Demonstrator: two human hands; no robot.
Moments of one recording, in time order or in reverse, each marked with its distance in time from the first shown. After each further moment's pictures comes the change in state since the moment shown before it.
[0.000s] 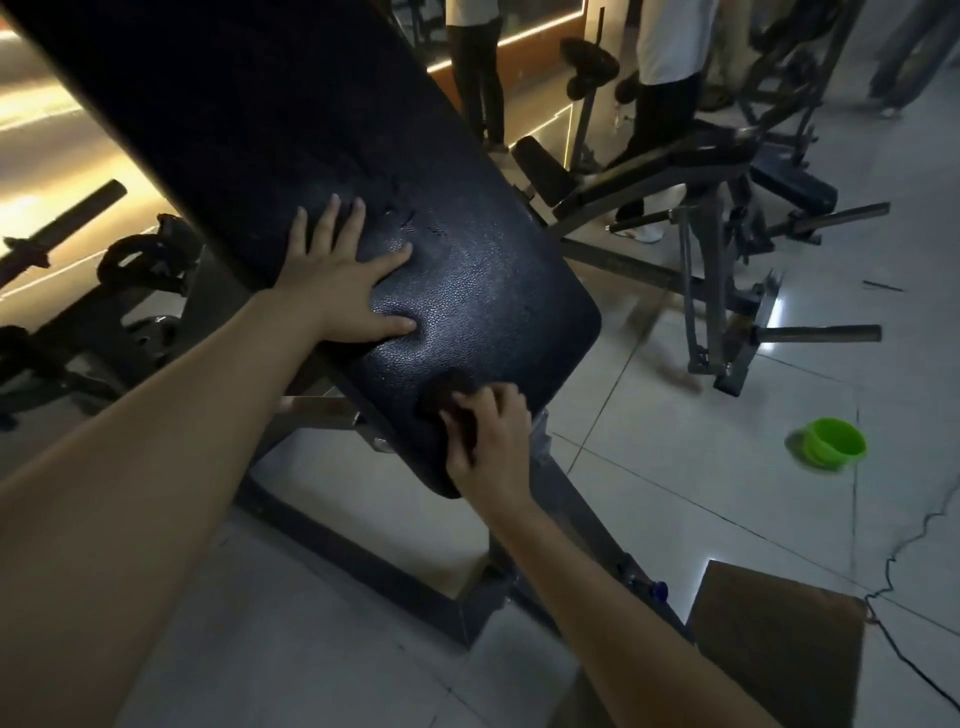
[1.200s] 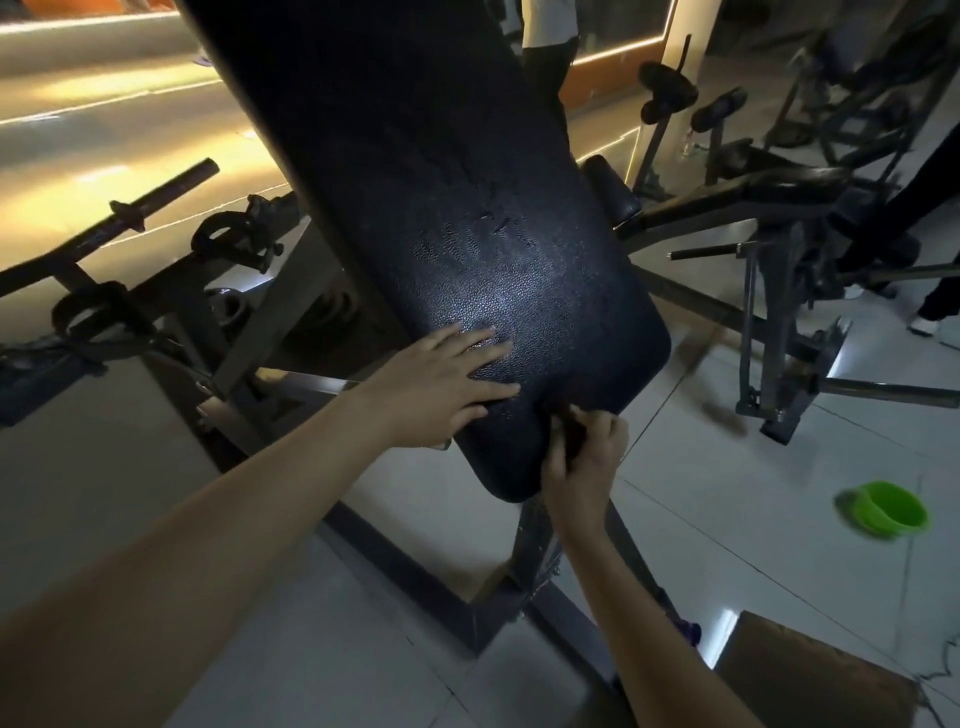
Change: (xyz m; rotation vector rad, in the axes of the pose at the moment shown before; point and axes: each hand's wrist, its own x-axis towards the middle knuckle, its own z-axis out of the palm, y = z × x) left_hand -0.071 0.021 0.059 -0.041 0.198 0.469; right_hand -0.011 0.020 0.000 0.129 0.150 0.240
